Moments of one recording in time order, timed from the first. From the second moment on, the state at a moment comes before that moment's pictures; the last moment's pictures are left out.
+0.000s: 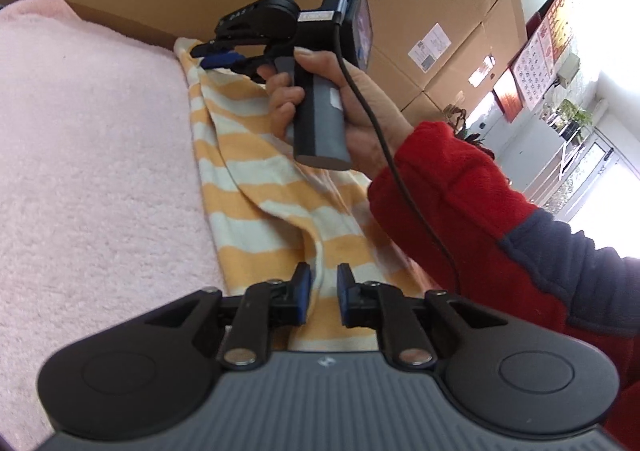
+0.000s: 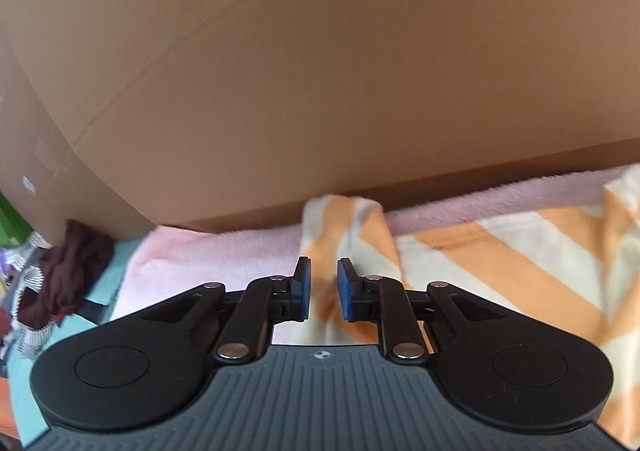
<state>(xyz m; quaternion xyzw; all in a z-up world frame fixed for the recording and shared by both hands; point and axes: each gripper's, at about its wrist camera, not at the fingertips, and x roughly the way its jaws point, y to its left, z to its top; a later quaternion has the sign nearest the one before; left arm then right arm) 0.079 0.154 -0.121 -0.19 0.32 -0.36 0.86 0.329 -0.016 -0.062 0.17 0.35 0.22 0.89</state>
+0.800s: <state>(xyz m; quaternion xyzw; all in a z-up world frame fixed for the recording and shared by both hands) 0.044 0.159 -0.117 -0.21 0.32 -0.36 0.85 0.229 -0.095 -0.061 0.11 0.34 0.21 0.91</state>
